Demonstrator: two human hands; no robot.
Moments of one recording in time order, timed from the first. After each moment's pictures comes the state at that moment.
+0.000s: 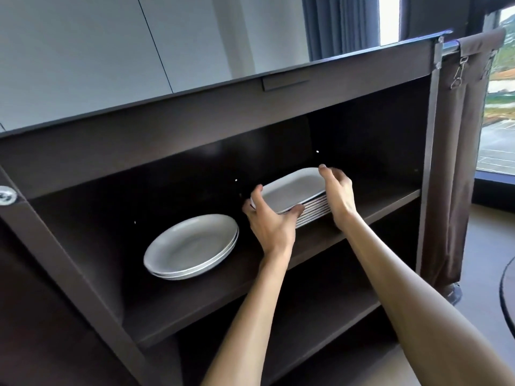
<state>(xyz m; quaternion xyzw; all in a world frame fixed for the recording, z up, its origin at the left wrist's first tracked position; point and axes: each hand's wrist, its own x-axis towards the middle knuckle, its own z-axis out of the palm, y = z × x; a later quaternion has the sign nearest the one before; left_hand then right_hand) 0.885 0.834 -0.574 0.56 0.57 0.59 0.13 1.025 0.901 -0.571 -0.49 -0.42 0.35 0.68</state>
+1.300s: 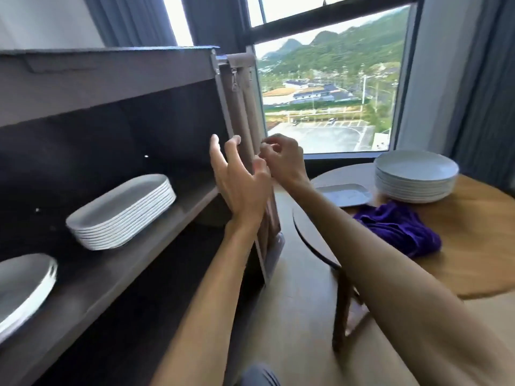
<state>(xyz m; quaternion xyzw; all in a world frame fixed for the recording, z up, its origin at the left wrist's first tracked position) 1.065 0.726 -0.561 0.73 0.28 0.59 0.22 1.165 0.708 -0.549 -0.66 -0.38 -0.01 0.64</state>
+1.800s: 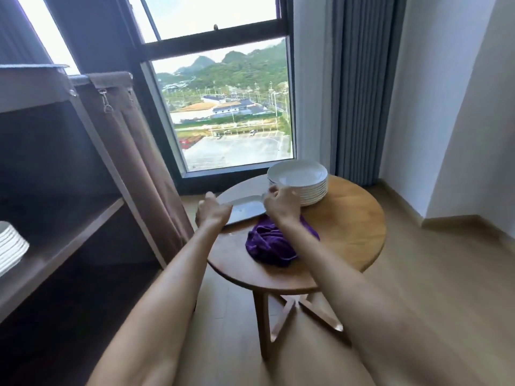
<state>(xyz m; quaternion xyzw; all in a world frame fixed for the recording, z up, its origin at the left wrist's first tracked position) 1.237 0.703 -0.642 0.85 0.37 0.21 0.31 1.291 0.543 -0.634 -0.83 -0.16 0.00 0.54</state>
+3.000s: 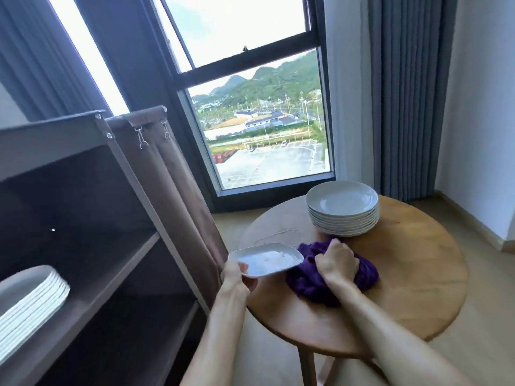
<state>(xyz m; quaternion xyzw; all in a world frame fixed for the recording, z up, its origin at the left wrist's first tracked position) 1.221 0.718 -0.674 0.36 0.45 0.23 0.78 1.341 0.562 -0.718 -0.92 -0.04 -0.02 0.38</state>
